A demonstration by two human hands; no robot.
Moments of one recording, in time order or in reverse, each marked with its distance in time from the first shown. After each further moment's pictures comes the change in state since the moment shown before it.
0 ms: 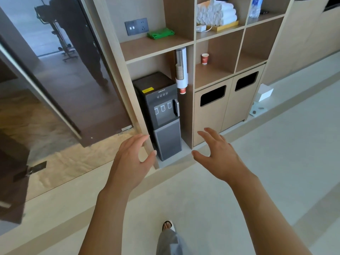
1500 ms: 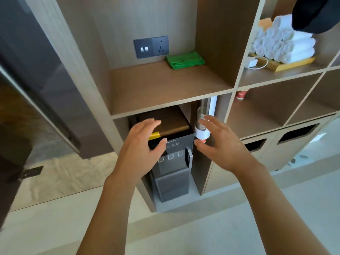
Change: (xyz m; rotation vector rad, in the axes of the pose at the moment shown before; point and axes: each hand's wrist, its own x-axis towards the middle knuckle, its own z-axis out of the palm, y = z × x) left_hand 0.501 -0.005 0.055 0.022 0.136 -0.056; right_hand 0.556 0.037 -0.051 0.003 -0.033 -0.317
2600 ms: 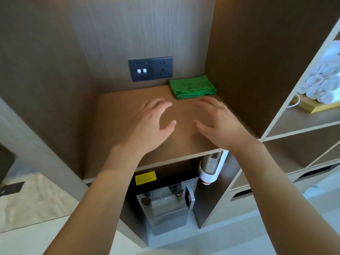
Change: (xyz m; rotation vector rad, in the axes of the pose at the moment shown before) left_hand 0.273 -0.044 0.027 0.123 0.040 0.176; right_hand 0.265 0.021 -0.032 -0.106 0.027 -0.171
